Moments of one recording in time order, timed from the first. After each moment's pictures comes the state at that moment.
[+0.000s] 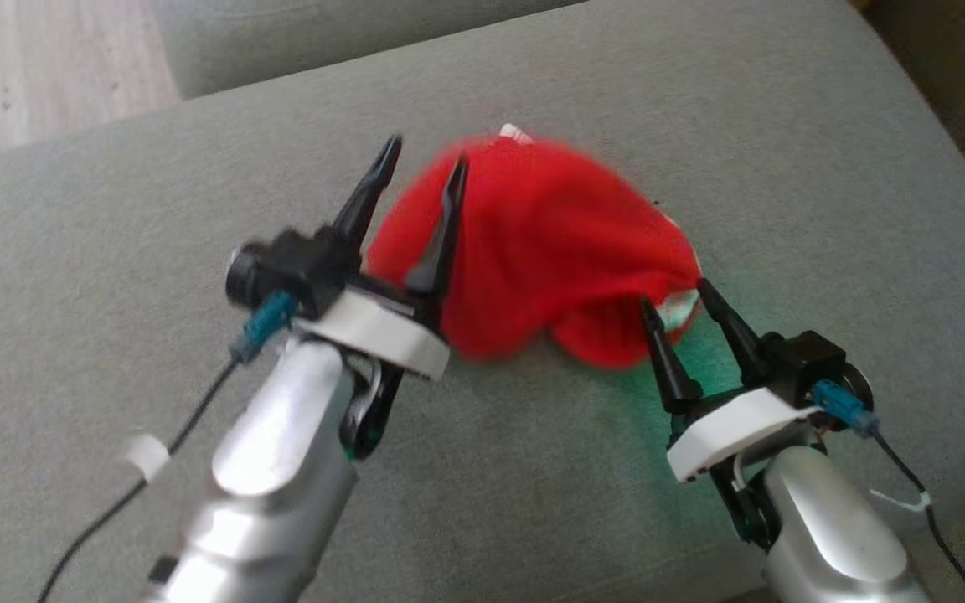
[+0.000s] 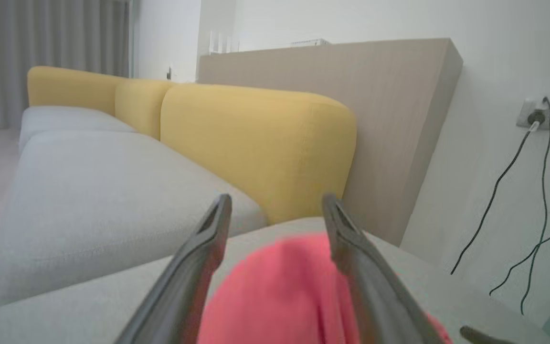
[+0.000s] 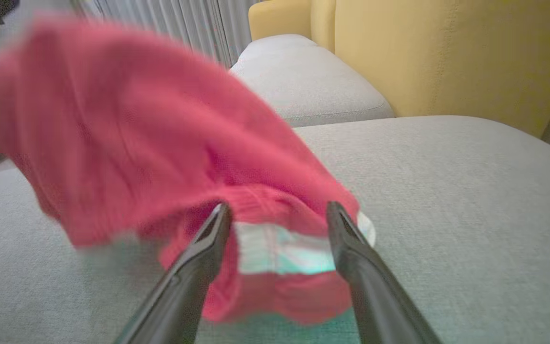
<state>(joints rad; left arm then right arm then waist) -0.61 0.04 -0.52 0.51 -0.41 -0.10 -0.26 -0.31 -0.07 0.30 0.55 0.22 0.12 -0.26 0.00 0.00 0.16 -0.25</state>
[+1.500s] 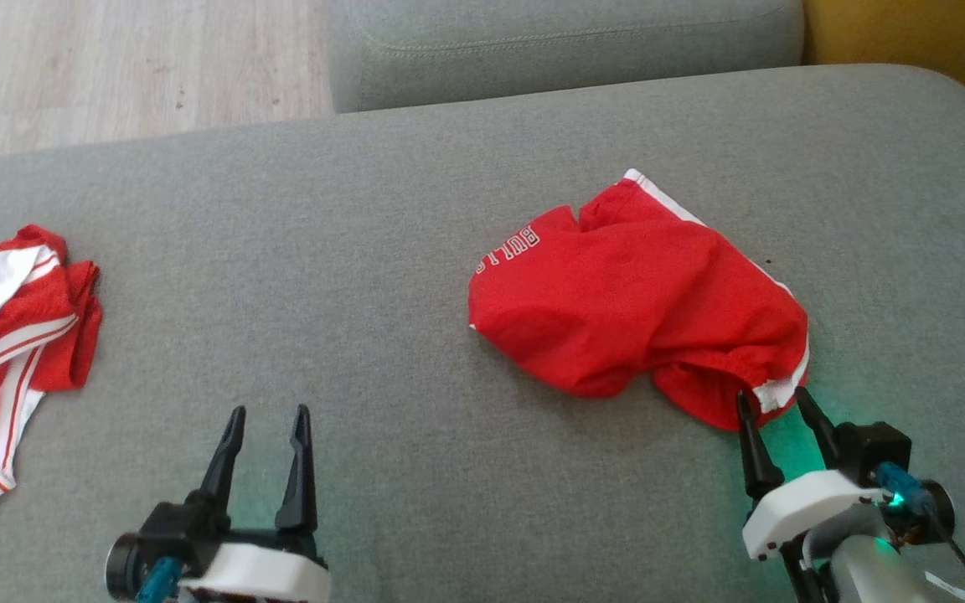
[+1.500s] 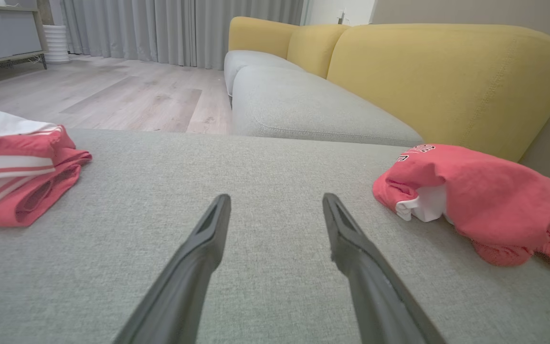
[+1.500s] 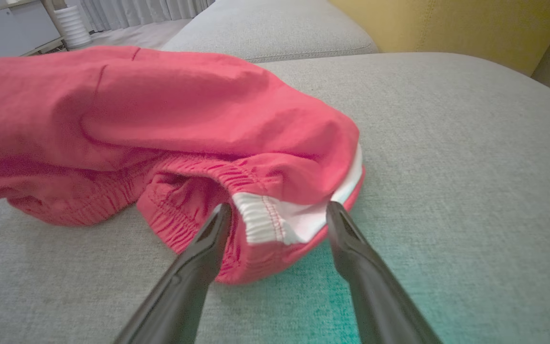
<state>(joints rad) 0.00 0.05 -0.13 0.31 -0.21 -0.10 -0.26 -0.17 -0.06 0.02 0.69 0.08 0.12 -0.26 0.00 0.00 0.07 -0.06</state>
